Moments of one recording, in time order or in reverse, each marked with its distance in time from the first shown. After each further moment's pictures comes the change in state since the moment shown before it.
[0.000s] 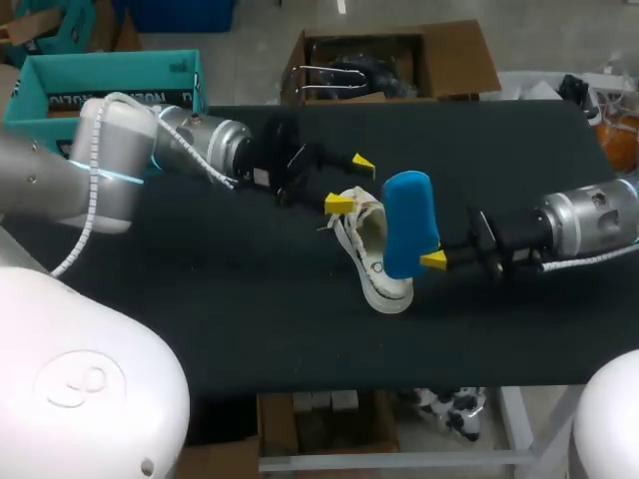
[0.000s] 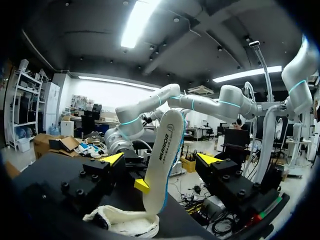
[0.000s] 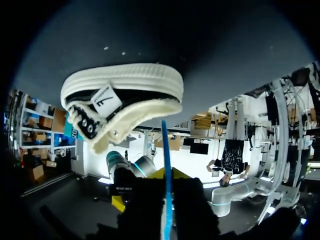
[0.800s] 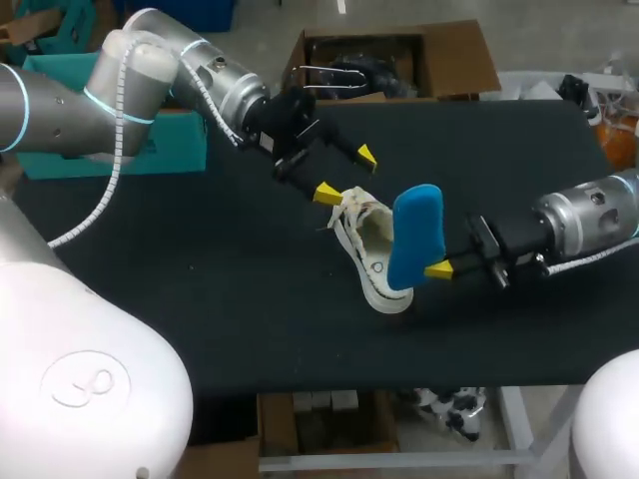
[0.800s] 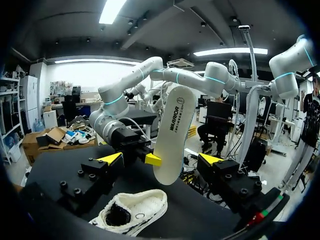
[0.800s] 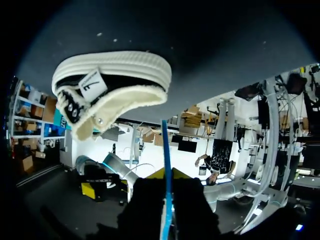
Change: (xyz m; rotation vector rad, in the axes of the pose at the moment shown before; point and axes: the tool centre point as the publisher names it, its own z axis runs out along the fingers) left arm -0.026 0.013 -0.019 -0.250 0.179 0.107; right arm -0.026 -0.011 0.002 0.037 -0.096 -0.057
